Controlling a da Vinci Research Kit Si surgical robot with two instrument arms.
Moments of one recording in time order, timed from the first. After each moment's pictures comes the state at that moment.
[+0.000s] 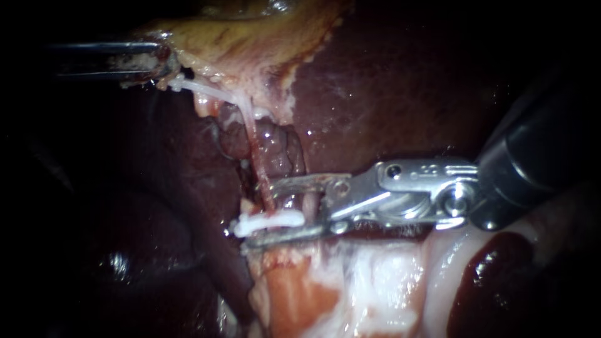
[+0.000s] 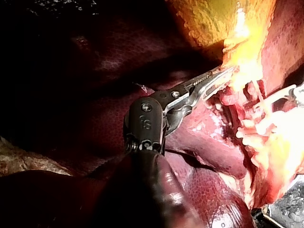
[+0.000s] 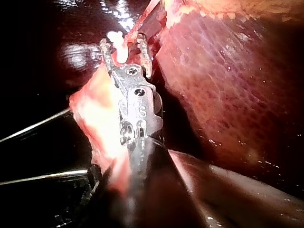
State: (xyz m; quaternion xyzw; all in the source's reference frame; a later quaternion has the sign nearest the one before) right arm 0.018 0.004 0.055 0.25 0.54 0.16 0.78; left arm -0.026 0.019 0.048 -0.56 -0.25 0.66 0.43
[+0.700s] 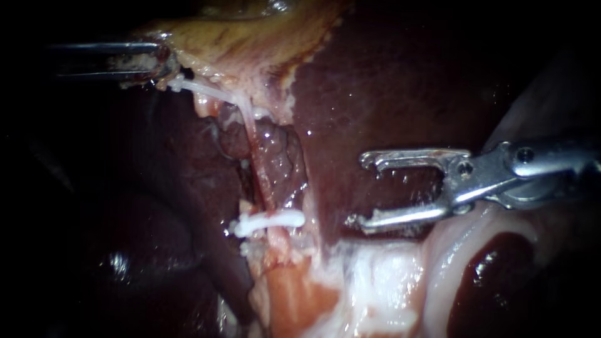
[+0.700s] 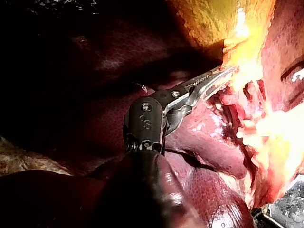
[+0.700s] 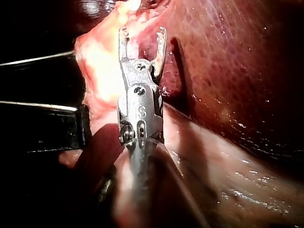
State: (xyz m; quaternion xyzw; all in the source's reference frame) right arm 0.007 0.006 0.051 0.20 0.56 0.13 0.79; left arm -0.026 0.019 0.048 -0.56 -0.25 0.66 0.43
